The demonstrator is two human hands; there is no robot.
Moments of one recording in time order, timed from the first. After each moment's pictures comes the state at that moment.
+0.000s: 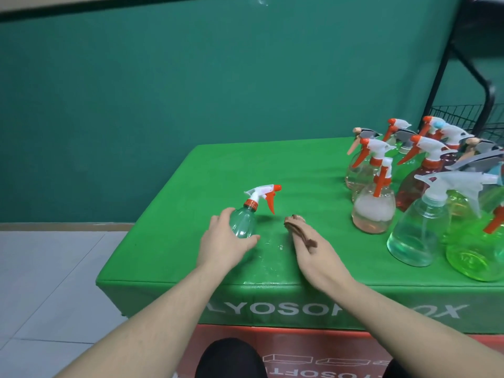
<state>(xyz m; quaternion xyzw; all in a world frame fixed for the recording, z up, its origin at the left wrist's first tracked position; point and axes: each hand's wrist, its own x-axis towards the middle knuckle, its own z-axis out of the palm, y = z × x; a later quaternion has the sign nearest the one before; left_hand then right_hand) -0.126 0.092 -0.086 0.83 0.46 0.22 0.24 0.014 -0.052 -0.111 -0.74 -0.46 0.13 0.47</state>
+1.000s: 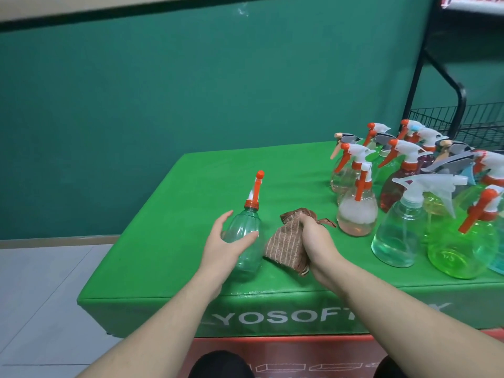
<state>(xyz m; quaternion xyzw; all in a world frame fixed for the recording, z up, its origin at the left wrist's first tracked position) -0.109 0.078 -0.094 0.69 0.35 0.30 0.56 0.034 -0.036 -0.077 -0.68 -0.10 0.34 0.64</state>
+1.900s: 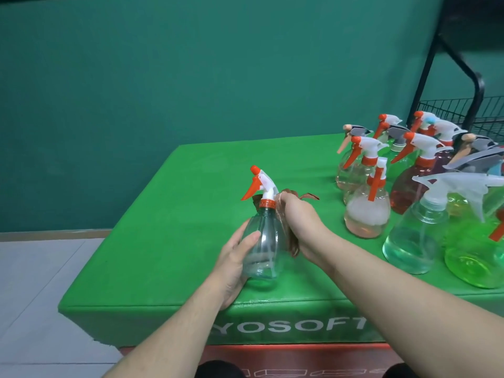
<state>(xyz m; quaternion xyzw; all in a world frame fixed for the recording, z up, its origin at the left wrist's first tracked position) -0.085 0.082 -0.126 0.55 0.27 0.22 0.75 0.038 0.009 -0.046 -0.70 -0.18 0.35 0.59</state>
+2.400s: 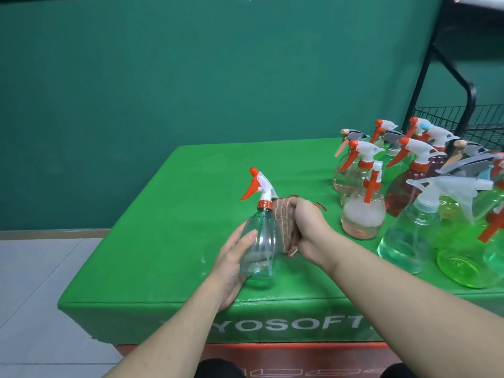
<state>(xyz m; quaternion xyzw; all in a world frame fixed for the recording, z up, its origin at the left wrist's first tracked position) -0.089 0.077 -0.124 0.55 0.27 0.23 0.76 0.034 -0.009 -0.040 -0.61 -0.11 0.41 0.67</state>
